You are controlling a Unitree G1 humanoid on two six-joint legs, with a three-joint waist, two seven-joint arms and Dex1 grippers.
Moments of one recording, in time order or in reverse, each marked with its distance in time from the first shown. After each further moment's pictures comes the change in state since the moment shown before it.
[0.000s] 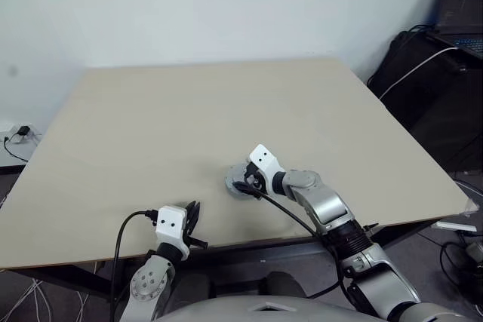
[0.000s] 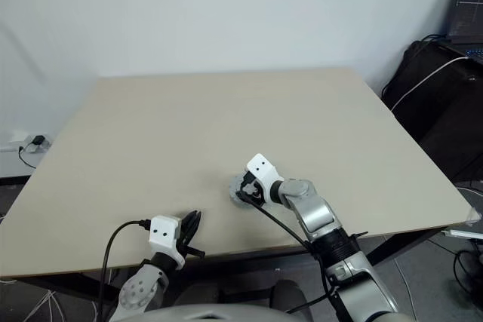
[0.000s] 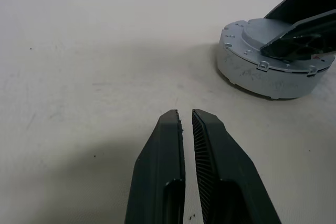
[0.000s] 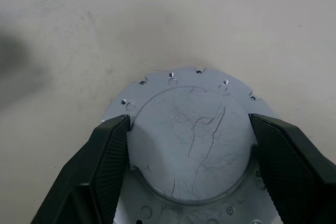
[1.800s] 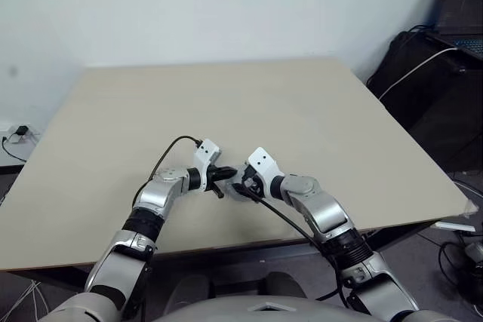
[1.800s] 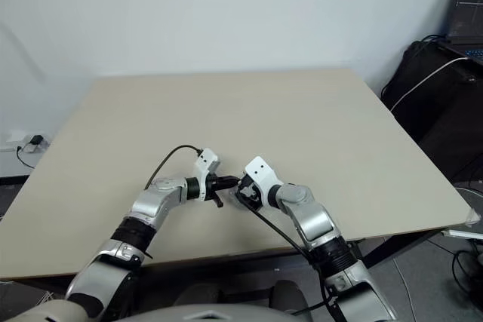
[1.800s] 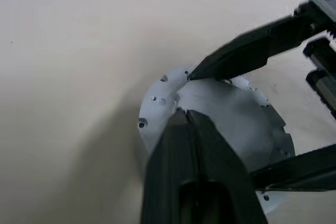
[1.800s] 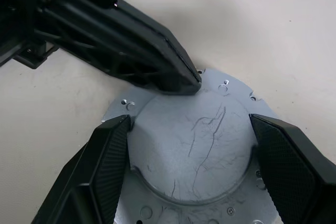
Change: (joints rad) left arm -0.887 0.117 -0.040 0.598 -0.109 0.468 -0.605; right arm 0.058 0.022 0.015 -0.097 -0.007 0.060 -0.079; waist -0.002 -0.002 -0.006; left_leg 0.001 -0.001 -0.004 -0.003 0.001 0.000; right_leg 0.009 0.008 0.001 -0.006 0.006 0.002
